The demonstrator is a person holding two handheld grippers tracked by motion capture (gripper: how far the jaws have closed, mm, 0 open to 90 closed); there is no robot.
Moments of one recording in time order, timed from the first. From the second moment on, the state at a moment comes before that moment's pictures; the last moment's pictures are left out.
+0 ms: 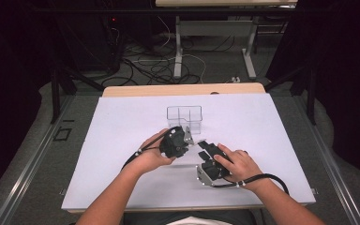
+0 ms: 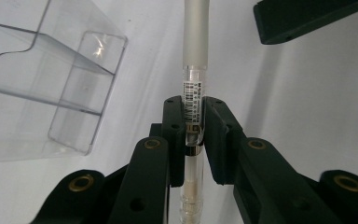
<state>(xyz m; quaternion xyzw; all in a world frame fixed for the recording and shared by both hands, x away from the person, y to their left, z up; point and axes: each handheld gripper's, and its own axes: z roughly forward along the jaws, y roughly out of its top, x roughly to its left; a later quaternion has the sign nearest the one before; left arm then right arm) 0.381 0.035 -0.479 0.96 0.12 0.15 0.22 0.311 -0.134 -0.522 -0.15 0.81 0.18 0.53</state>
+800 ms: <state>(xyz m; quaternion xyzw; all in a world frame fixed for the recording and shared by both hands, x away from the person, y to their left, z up) 0.394 0.061 -0.451 0.90 0.20 0.14 0.37 0.329 -0.158 -0.513 0.00 0.86 0.21 0.47</state>
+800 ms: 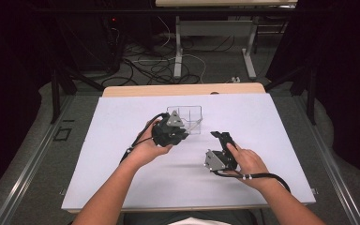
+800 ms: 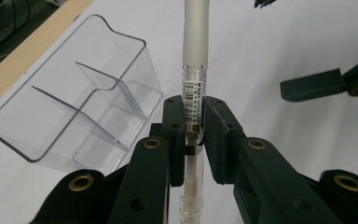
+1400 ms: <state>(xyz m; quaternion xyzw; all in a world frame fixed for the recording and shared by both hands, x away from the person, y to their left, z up) 0.410 0.086 -0.433 0.82 0.26 0.17 0.48 0.347 -0.163 -0.513 0.14 0.87 0.30 0.37</state>
